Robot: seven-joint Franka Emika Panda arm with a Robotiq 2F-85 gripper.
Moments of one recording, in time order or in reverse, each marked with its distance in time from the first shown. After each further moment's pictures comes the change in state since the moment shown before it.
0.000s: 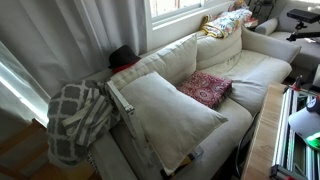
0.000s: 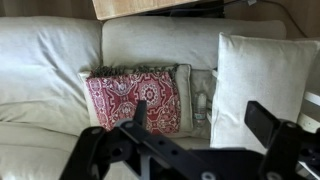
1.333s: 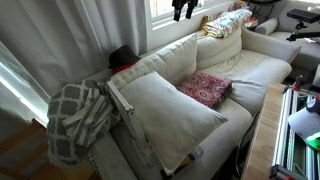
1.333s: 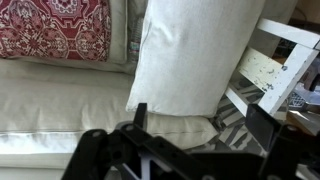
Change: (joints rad) arm 0.156 0.524 0.113 0.154 0.249 0.615 -0.041
